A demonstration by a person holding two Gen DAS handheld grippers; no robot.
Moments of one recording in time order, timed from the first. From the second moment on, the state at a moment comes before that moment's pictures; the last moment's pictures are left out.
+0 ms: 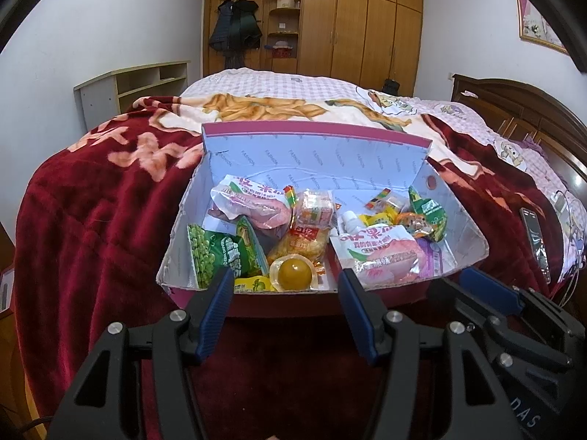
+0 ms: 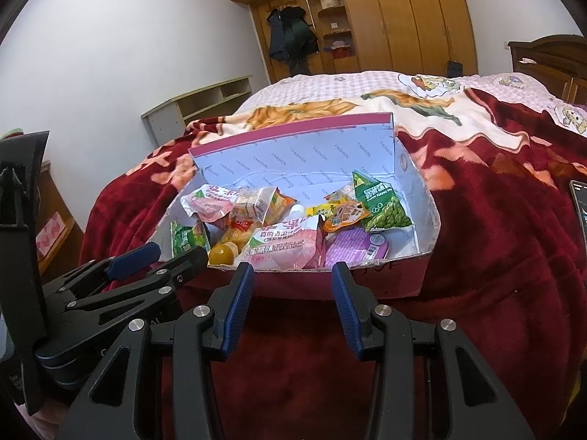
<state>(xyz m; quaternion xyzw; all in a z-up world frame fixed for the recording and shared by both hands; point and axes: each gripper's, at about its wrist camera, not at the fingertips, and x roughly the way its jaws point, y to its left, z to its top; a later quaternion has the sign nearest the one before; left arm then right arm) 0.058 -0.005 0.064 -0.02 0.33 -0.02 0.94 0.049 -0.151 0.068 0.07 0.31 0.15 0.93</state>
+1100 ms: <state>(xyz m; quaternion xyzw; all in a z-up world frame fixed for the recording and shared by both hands) 0.057 0.000 0.064 -0.02 0.34 -0.01 0.94 0.049 -0.150 0.067 0.07 0.32 0.15 0.93</state>
